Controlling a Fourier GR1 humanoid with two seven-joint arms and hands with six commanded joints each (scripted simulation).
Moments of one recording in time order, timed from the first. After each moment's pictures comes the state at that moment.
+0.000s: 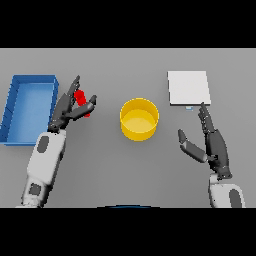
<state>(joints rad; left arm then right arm) -0.46 0.06 0.04 -1.00 -0.13 -0.02 -0.04 0.11 -0.08 0.08 -1.72 0.16 0.00 -0.10</state>
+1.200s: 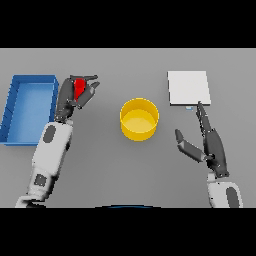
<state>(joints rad) -0.56 0.04 0.04 -0.98 -0.13 0.13 -0.18 0.09 -0.08 0.09 -1.68 0.19 -0.01 -0.15</state>
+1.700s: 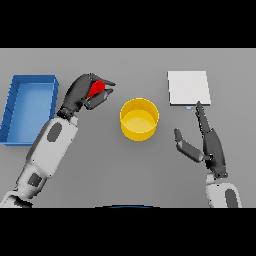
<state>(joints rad) -0.59 0.17 -0.24 -1.14 -0.34 0.06 0.03 0.10 -0.08 0.12 -1.72 0.24 -0.03 -0.10</state>
